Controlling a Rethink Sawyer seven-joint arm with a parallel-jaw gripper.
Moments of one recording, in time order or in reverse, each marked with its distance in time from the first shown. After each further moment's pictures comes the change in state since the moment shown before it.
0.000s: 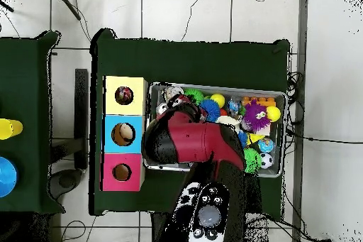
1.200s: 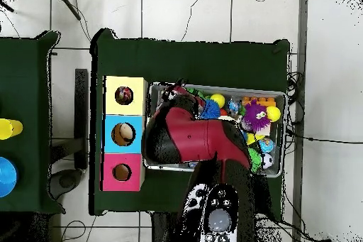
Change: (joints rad) arm -0.062 -0.068 0.100 0.012 -0.068 -0.086 0.000
